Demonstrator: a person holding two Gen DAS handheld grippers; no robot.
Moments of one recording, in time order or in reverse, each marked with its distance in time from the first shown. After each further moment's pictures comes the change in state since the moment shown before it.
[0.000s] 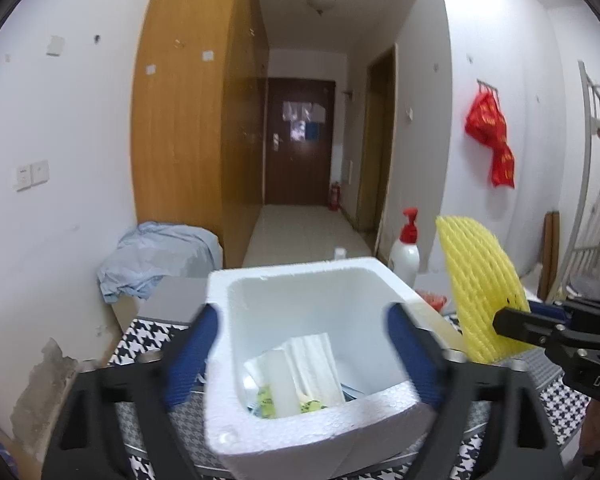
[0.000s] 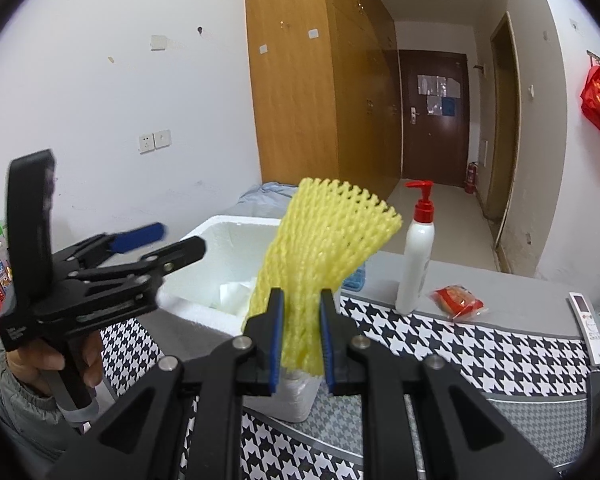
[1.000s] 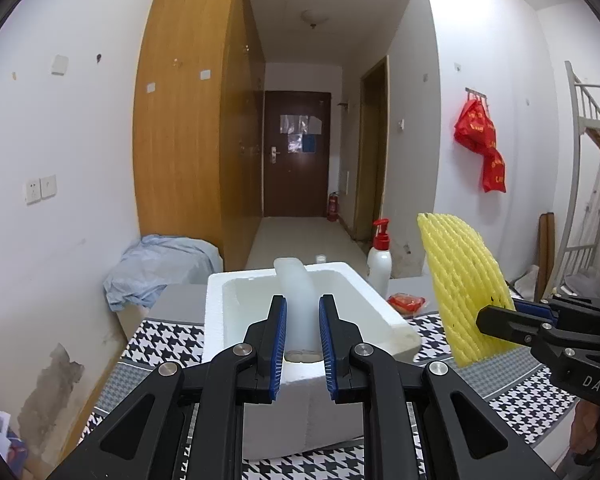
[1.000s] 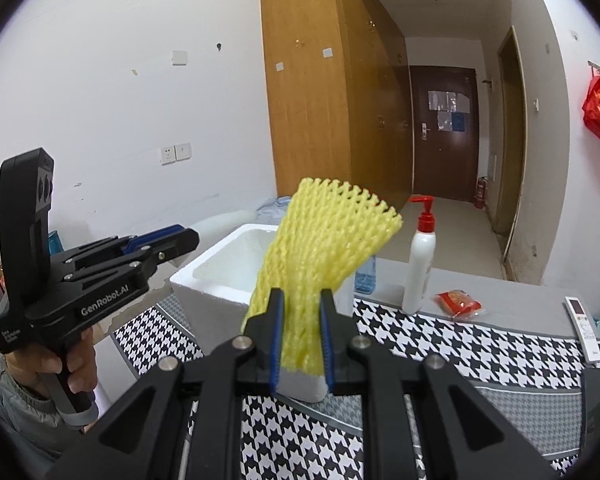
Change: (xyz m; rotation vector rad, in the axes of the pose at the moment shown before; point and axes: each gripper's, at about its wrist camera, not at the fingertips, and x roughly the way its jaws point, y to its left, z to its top) left arm -0.044 -0.022 -0.001 0.032 -0.025 -0.009; right arm -0.040 0.004 -0.011 -0.019 -0.061 0.053
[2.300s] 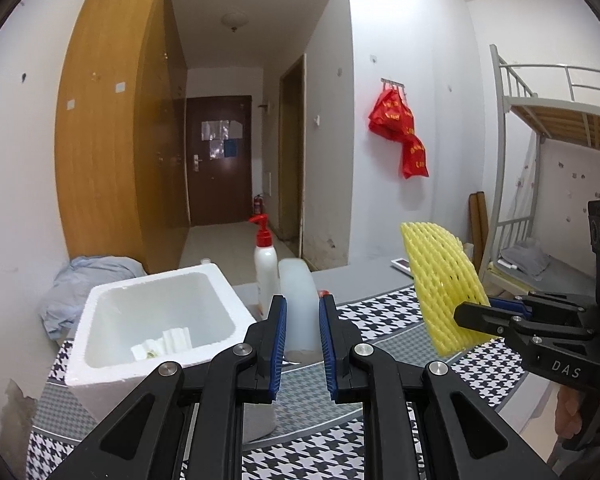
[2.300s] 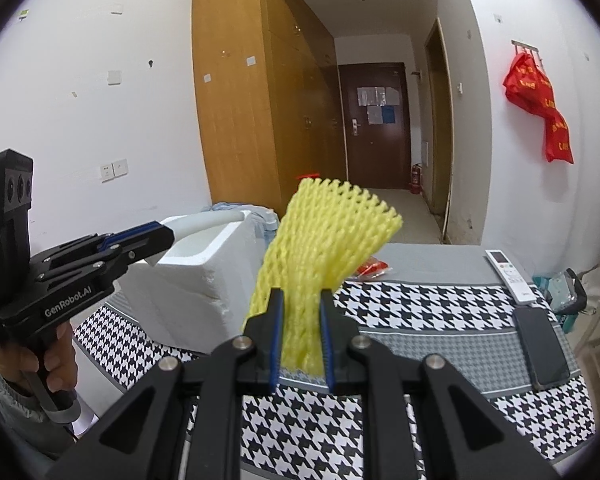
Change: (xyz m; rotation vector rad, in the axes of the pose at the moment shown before) left arm -0.010 -0.077 -0.010 0.109 -0.014 -0.264; right arm -0.072 -0.053 -0.045 0.116 -0.023 -0.225
